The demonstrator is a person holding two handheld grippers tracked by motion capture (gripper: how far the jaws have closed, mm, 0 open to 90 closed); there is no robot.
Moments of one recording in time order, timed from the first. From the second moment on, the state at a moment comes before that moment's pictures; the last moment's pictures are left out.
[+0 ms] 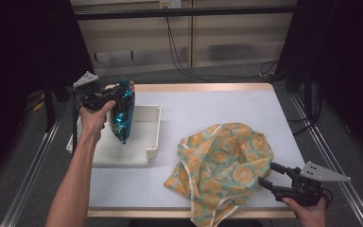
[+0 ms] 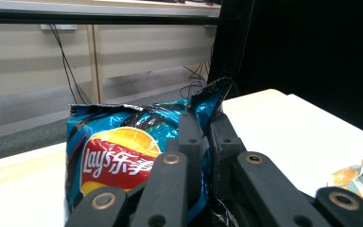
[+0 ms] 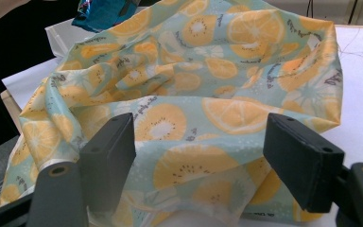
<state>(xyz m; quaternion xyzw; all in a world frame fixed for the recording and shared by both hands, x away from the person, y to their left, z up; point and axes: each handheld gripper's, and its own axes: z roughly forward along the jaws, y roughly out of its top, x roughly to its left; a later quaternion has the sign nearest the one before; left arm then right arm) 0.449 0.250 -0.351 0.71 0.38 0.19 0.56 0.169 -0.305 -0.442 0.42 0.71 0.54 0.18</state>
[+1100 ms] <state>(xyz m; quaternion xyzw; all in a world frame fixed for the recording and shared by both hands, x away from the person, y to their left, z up) 0.467 0.189 -0.383 0.75 0.36 0.14 0.54 0.170 -0.305 -0.444 0.42 0.71 0.54 0.18</state>
